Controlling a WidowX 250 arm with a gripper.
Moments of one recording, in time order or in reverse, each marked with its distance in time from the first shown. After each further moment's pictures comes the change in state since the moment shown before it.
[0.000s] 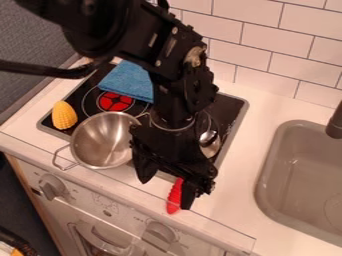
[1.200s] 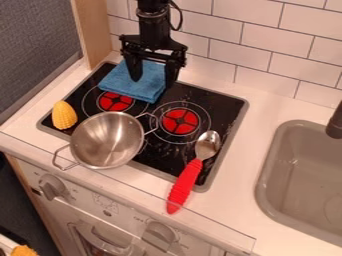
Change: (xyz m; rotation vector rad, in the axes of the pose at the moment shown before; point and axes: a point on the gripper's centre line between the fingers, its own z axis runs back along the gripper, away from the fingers) arm 0.146 0.158 -0.024 -0.020 0.062 0.310
